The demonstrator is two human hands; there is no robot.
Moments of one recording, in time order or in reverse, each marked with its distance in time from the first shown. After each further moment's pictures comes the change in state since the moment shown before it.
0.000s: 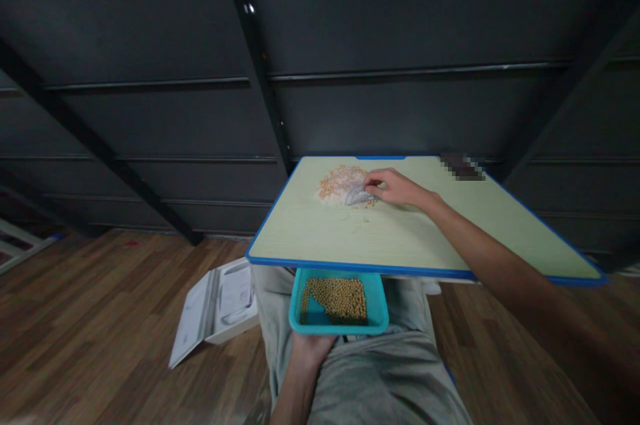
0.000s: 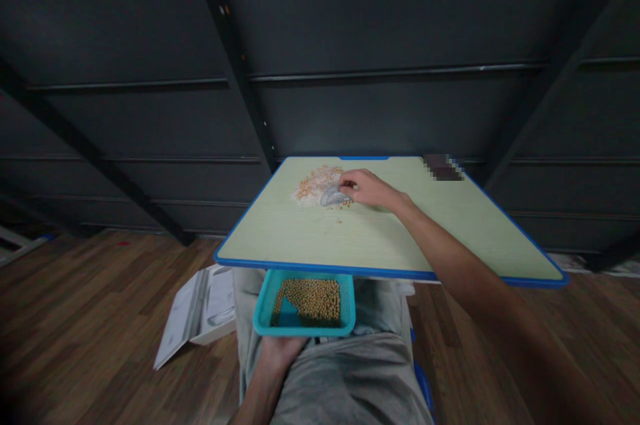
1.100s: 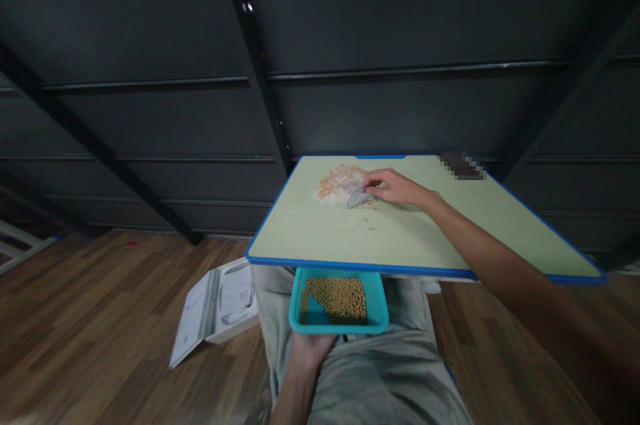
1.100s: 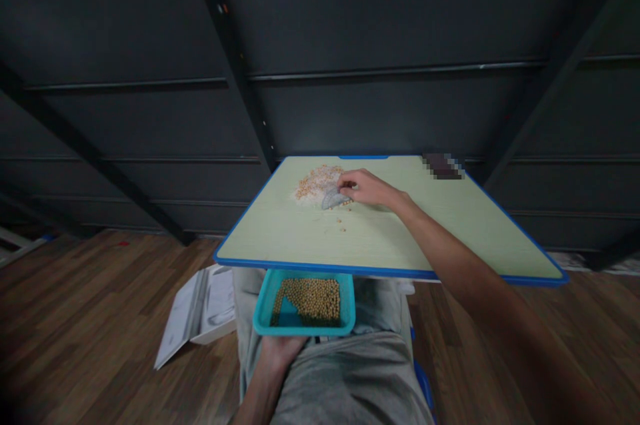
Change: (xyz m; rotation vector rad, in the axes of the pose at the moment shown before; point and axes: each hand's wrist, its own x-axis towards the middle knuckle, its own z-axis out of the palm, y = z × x) left_hand -0.006 0.002 0.011 -0.028 0.055 -0.020; right_hand 0.000 -0.002 -0.002 0.064 -0.030 -0.072
